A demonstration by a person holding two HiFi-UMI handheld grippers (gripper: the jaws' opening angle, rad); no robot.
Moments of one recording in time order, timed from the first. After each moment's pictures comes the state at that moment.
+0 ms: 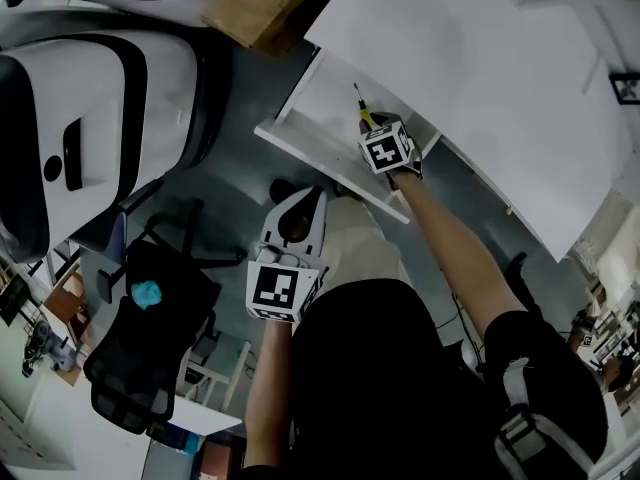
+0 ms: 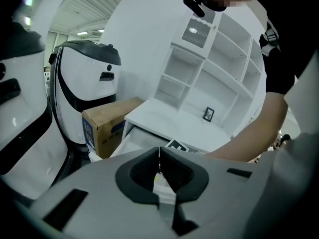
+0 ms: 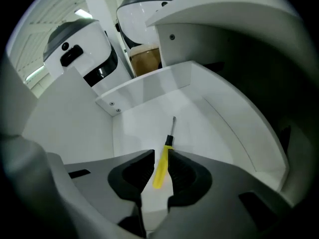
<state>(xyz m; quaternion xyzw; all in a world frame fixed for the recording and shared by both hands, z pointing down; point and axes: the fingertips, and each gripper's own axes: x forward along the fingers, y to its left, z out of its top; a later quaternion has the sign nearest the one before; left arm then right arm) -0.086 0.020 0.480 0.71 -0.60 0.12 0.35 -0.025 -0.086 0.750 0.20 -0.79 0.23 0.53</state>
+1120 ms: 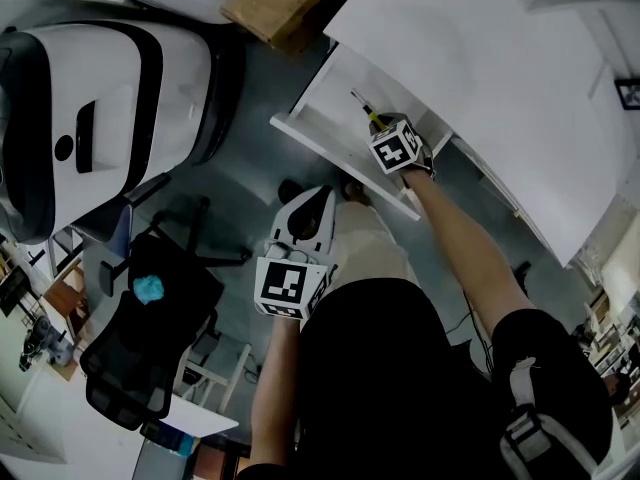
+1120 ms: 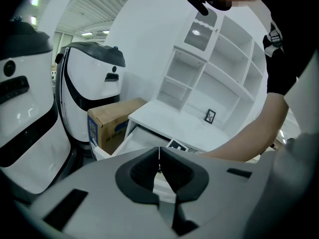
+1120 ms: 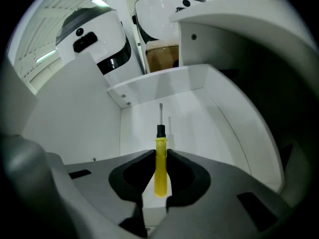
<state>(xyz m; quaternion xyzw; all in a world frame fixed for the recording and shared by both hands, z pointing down) -0.087 0.047 0.477 0.70 -0.62 0.11 0.36 -0.031 -0.065 0.748 0.15 -0.80 0.17 0.55</state>
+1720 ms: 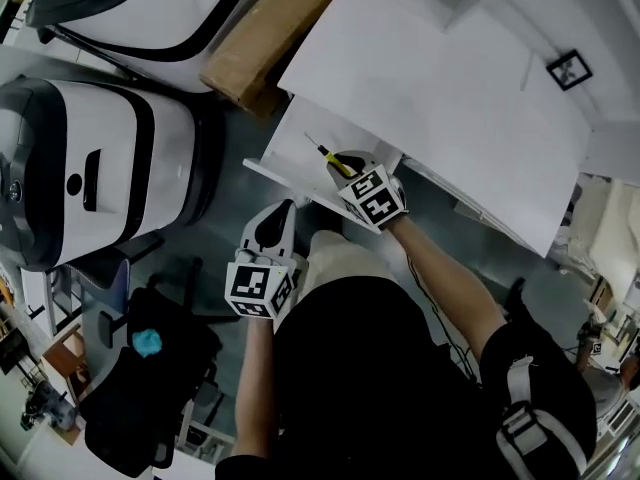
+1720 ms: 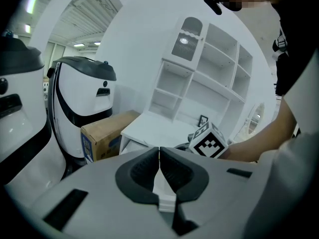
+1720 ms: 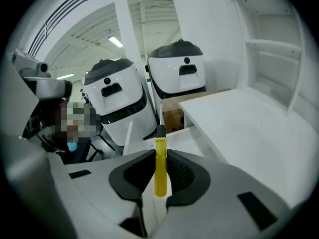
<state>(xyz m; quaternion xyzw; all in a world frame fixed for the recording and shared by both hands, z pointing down) -0.088 0.046 0.425 0.73 -0.61 0.09 0.29 -0.040 -0.043 0.552 0.15 -0.90 0.16 0.38</state>
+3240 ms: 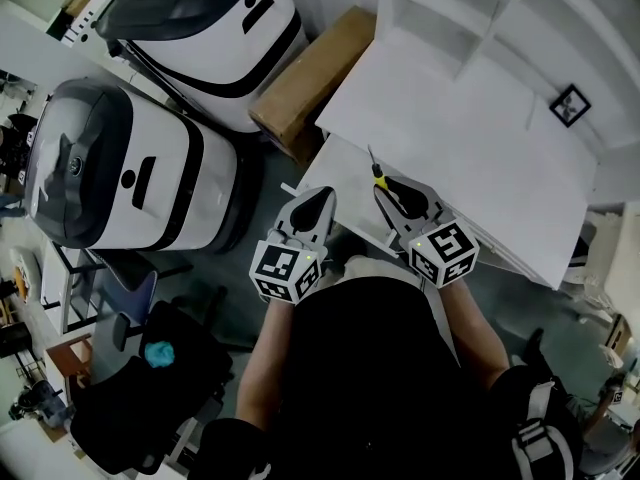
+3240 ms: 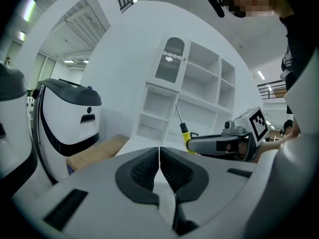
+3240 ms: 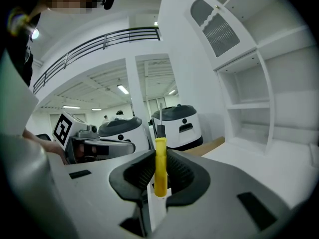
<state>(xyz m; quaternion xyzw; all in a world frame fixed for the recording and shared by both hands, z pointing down) -0.064 0.016 0.317 0.78 -0.59 0.02 0.19 0.008 -0.020 0.311 0.20 -0.96 0.14 0.13</state>
